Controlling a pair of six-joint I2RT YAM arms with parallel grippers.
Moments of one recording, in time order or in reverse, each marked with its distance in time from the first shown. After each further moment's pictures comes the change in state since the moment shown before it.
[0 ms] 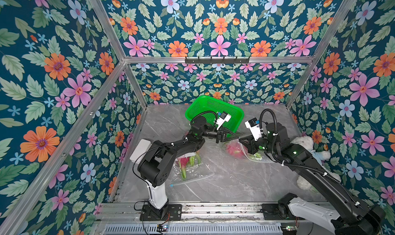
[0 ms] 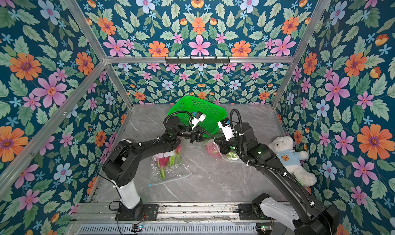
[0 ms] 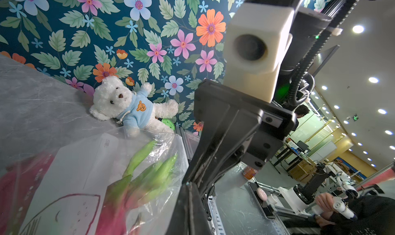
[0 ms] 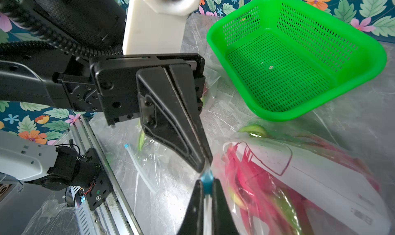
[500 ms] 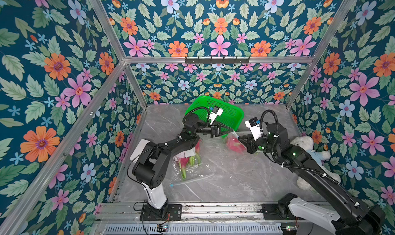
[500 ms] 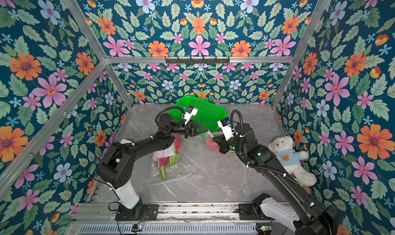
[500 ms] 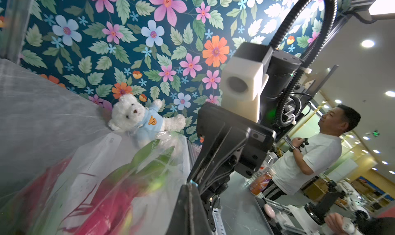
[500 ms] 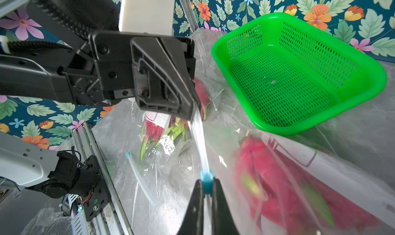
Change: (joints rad) left arm 0.101 -0.093 0.003 -0.101 -0.051 0.051; right arm 0.001 -0.023 -0.045 0.081 0.000 -0.002
